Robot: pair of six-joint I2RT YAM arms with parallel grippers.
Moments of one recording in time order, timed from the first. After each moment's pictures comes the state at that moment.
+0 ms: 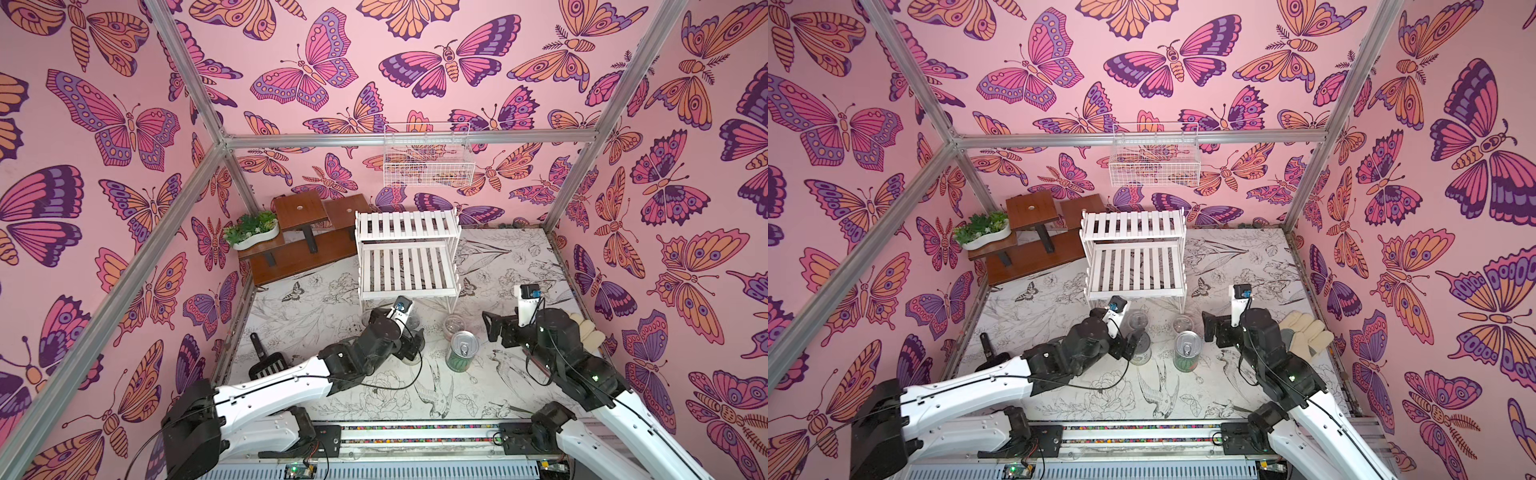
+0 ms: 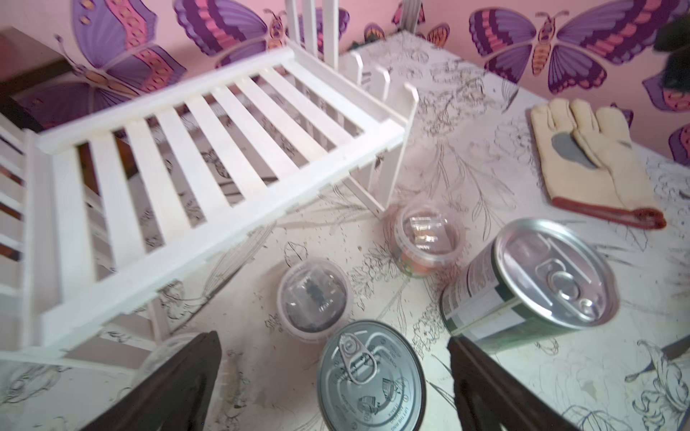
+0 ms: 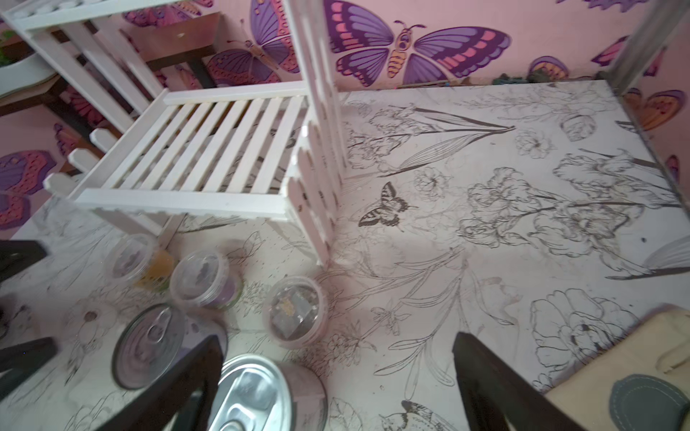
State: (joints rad) left arm -1.00 1.09 0.71 -0.09 -0.38 -0.16; right arm 0.48 0.62 0.66 -0.53 0.10 0.28
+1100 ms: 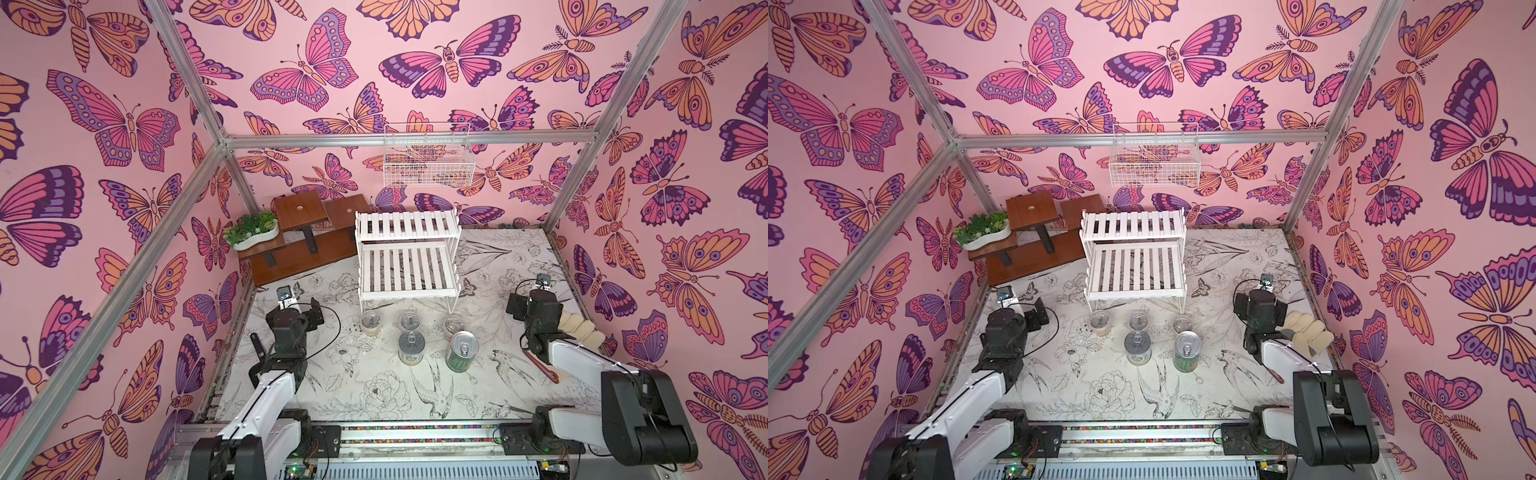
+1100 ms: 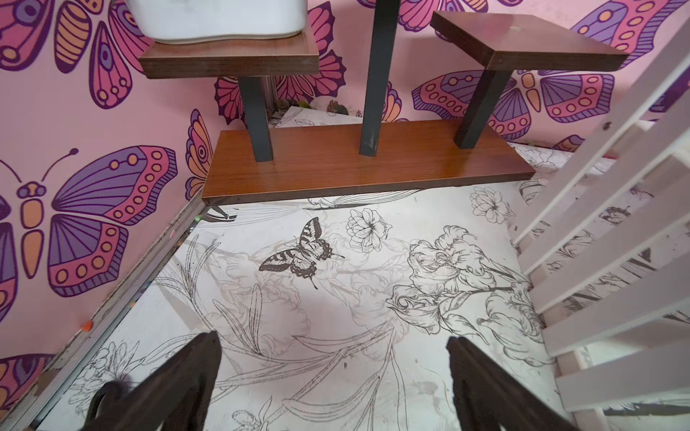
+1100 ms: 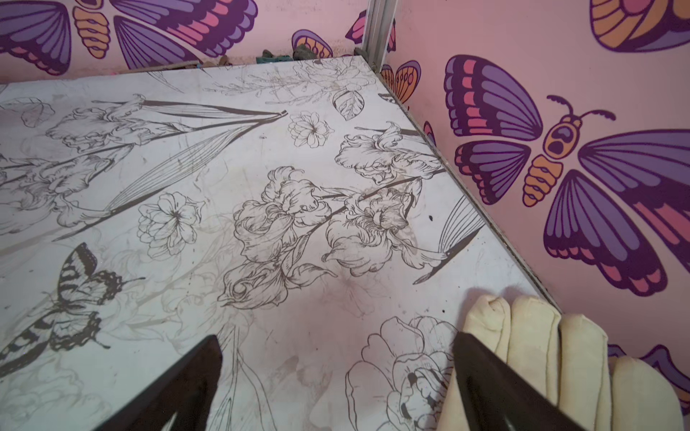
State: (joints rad) left arm 0.02 1.04 0.30 0.40 -0.20 -0.11; right arm 0.10 1.30 0.42 0.38 0.38 0.08
